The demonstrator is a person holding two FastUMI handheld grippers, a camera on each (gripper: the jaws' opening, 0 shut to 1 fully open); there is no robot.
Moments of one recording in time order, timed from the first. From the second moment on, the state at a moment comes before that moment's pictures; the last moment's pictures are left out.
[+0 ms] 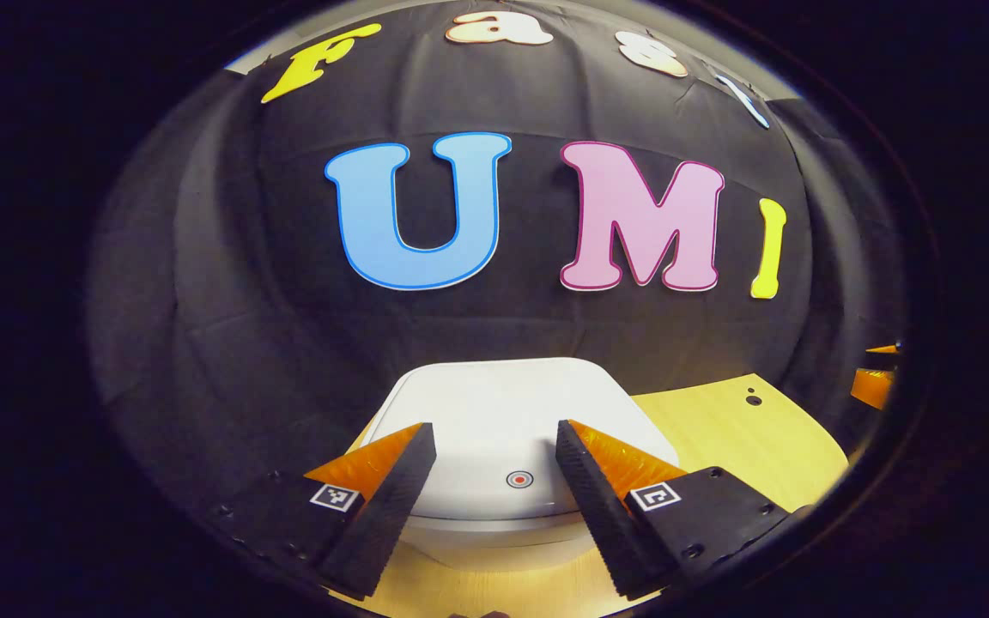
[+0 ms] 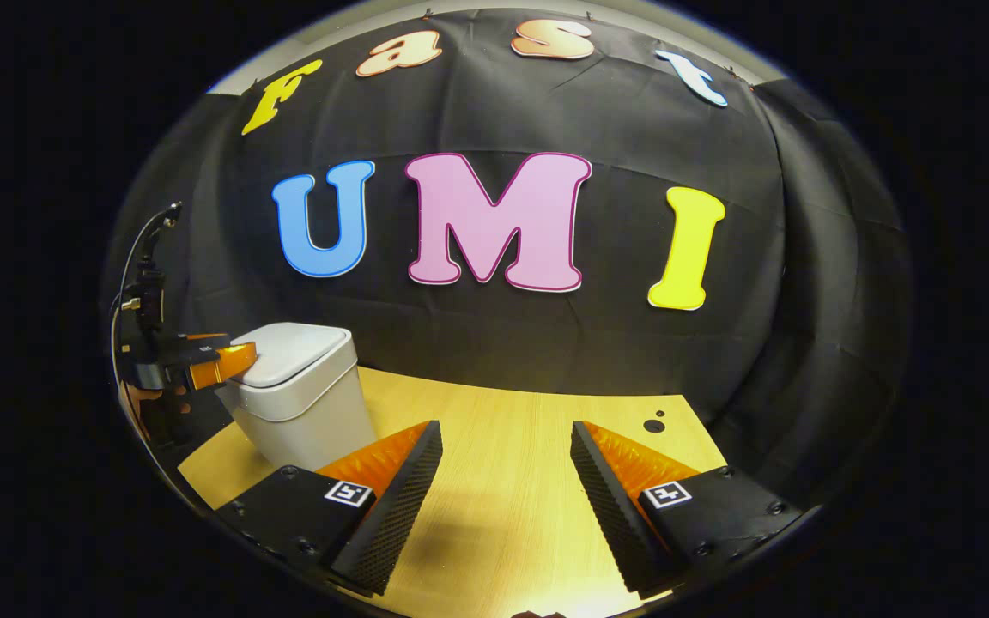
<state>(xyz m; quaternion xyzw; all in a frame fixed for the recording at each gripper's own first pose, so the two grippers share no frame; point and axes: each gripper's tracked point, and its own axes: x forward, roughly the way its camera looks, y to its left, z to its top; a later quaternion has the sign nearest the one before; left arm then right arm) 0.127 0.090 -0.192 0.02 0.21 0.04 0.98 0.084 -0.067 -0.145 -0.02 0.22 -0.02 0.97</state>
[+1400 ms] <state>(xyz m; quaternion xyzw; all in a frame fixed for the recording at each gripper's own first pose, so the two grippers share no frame) 0.114 0.000 -0.056 0.01 0.05 0.04 1.00 0.098 -0.053 -0.073 -0.02 0.14 0.04 0.99</state>
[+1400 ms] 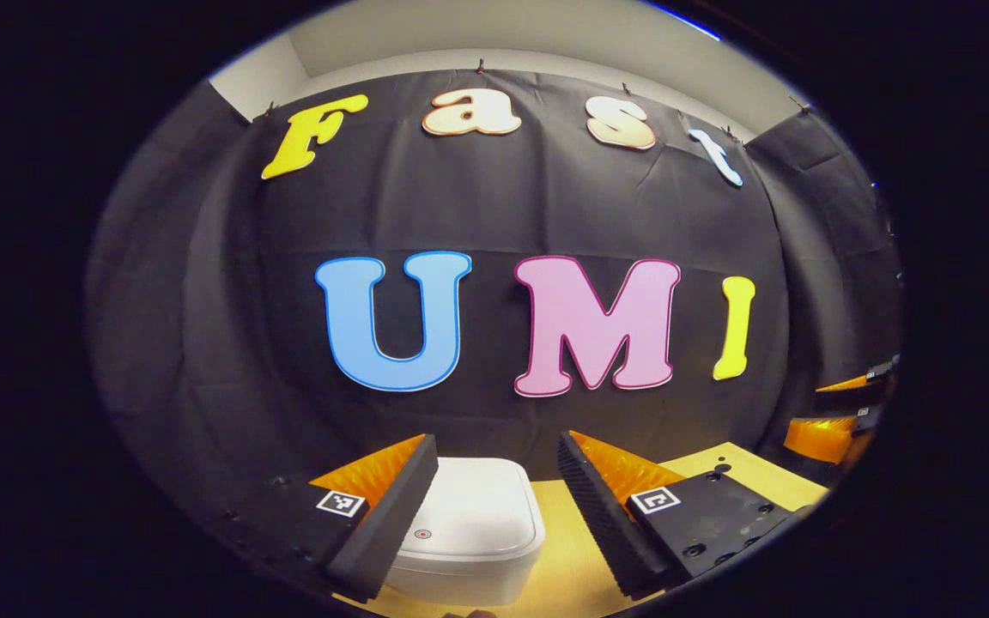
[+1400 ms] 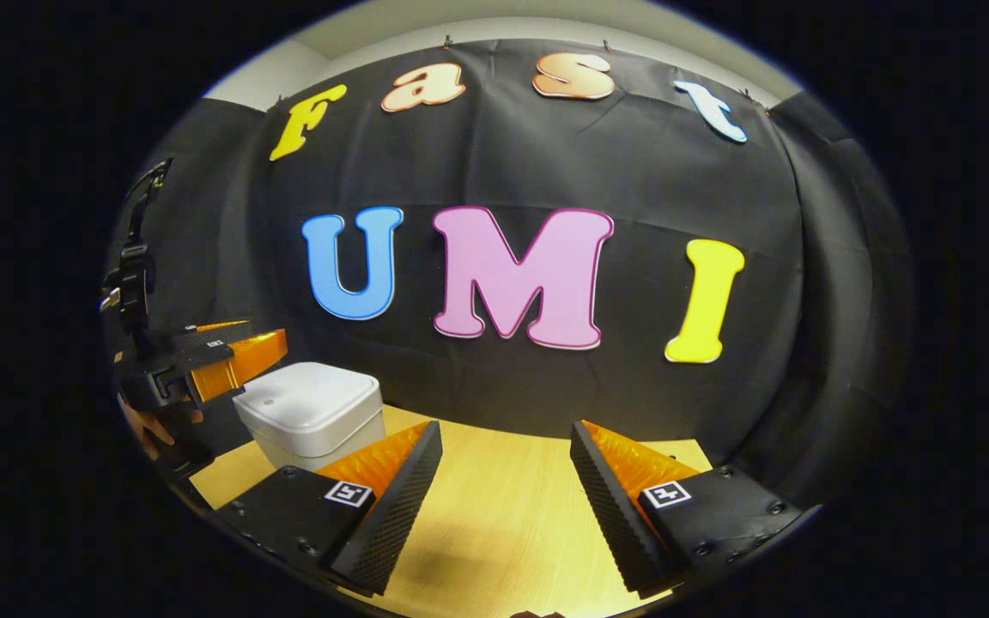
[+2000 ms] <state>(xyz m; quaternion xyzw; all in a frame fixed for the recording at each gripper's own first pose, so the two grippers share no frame) 0.039 -0.081 0.011 -0.03 -0.01 0.06 1.00 0.045 -0.030 0.000 0.01 0.03 0.08 1.00</state>
